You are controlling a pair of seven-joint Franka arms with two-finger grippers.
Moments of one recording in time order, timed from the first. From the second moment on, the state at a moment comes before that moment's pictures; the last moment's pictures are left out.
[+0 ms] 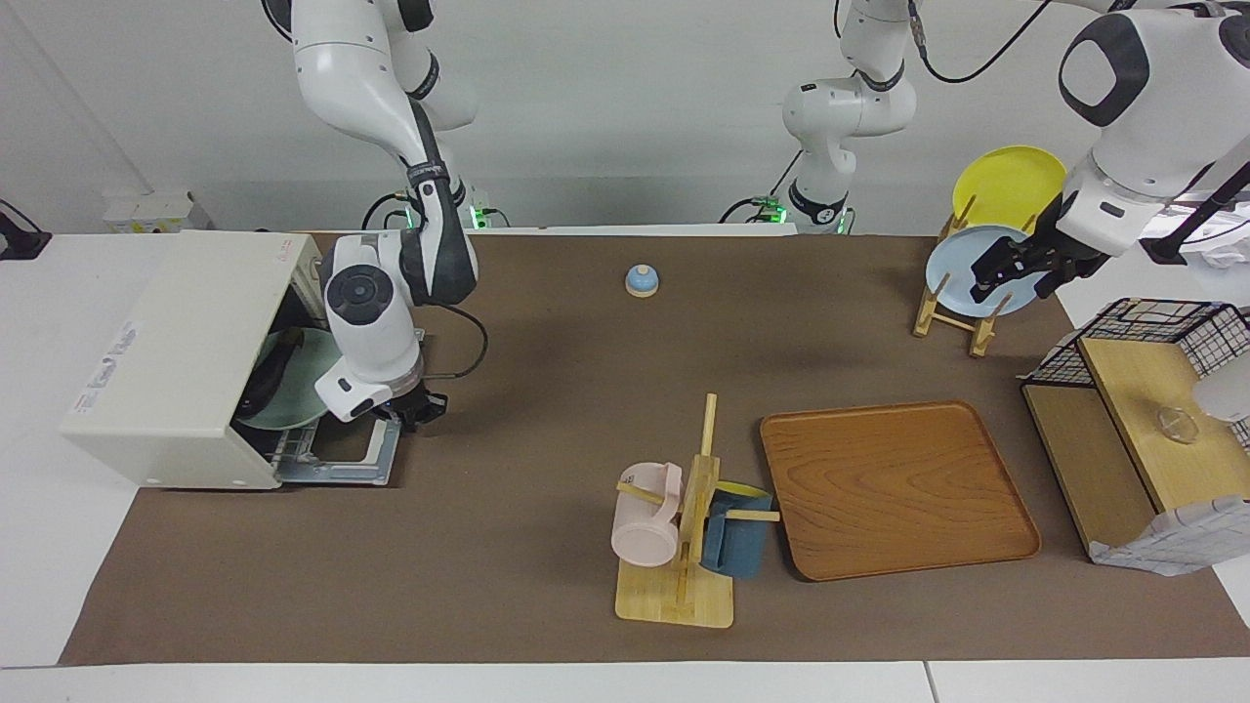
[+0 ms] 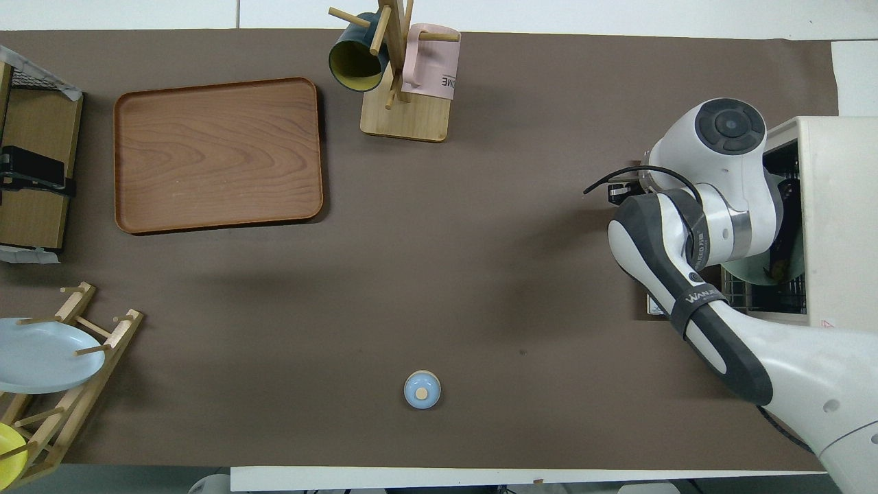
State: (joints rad) left arm -0.01 0.00 0.01 -1.66 -0.05 1.61 0.00; right arm 0.20 0.29 -0.06 -1.98 -0.07 2.20 0.22
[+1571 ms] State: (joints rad) left arm -0.01 -0.02 -0.01 -1.71 -0.05 1.64 -0.05; right arm 0.08 0.18 -0.09 -1.97 -0.17 1.98 0.16
